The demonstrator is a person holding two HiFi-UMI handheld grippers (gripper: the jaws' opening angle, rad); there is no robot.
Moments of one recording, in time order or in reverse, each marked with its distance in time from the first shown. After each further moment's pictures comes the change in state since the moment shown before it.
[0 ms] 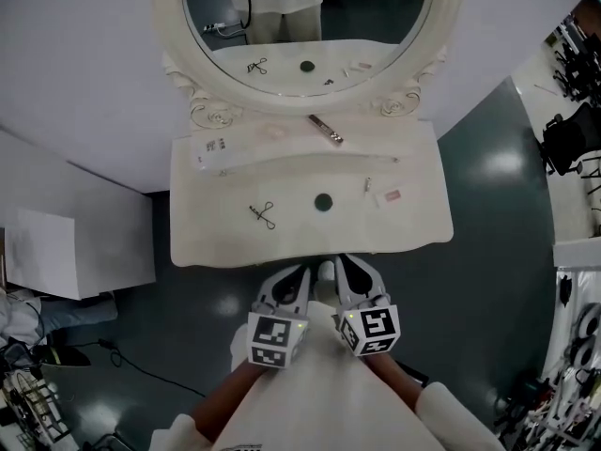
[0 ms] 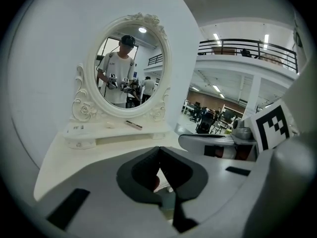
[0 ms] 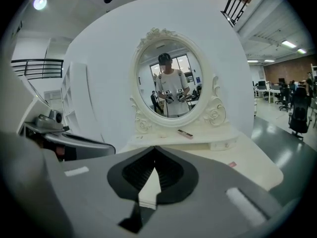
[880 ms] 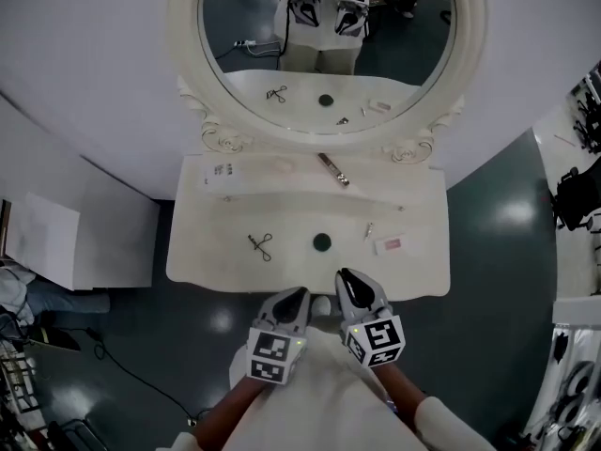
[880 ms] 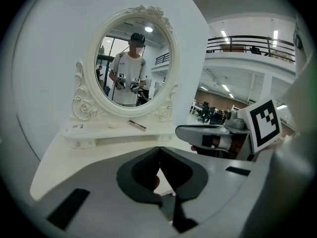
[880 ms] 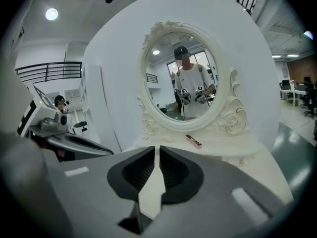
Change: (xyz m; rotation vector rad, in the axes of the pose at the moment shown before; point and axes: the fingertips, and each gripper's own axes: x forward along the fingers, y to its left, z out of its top) left arm 0.051 -0.003 0.010 -0.042 0.012 0.091; right arm 0.042 -0.045 0.023 -0.094 0.018 0.218
